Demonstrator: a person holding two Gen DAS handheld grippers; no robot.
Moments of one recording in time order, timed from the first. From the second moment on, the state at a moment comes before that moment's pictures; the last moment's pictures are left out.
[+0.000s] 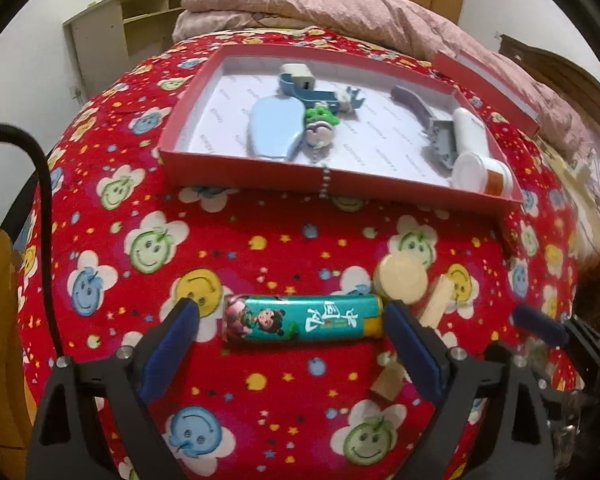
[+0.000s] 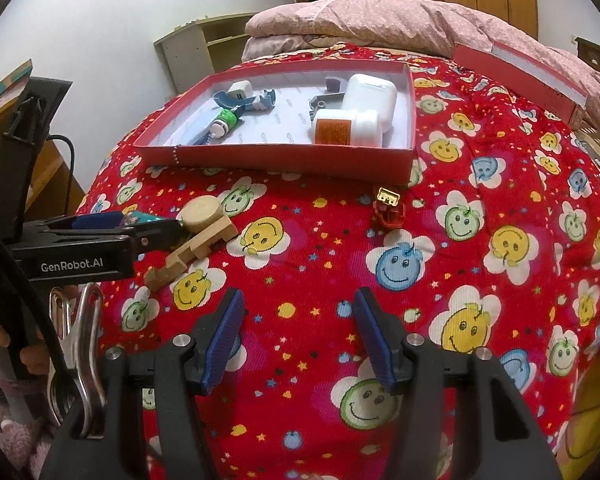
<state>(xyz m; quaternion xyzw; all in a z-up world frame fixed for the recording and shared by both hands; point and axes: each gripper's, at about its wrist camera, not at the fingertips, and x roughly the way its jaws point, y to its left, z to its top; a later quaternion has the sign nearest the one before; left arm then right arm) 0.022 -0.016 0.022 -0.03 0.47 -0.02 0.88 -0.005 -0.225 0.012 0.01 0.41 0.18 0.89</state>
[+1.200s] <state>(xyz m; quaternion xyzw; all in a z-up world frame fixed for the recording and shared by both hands) 0.010 -0.024 0.021 0.01 0.44 -0.04 0.90 -0.011 -0.203 0.017 -0.02 0.41 0.19 0.89</state>
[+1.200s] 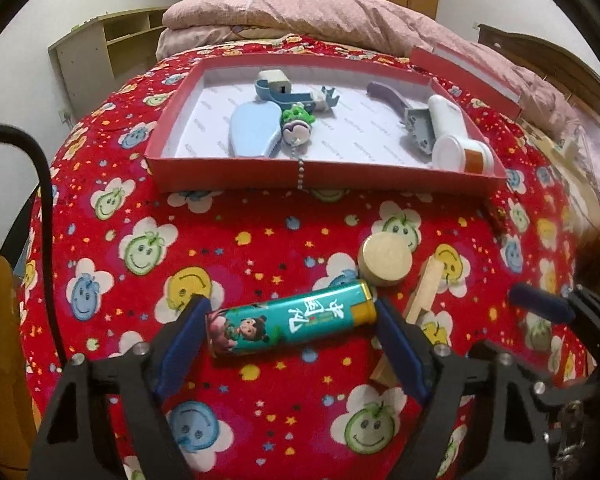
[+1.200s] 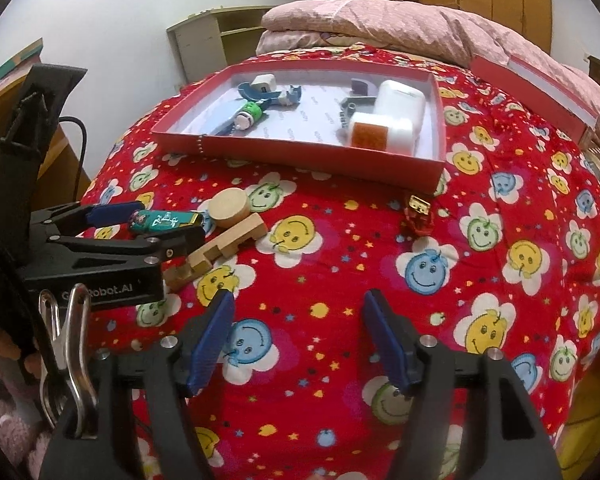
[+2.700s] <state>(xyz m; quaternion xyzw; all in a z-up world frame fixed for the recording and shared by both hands) 0.000 0.018 0.049 -0.01 0.40 -0.03 0.92 0.011 -0.175 0.026 -0.06 0.38 0.23 0.89</state>
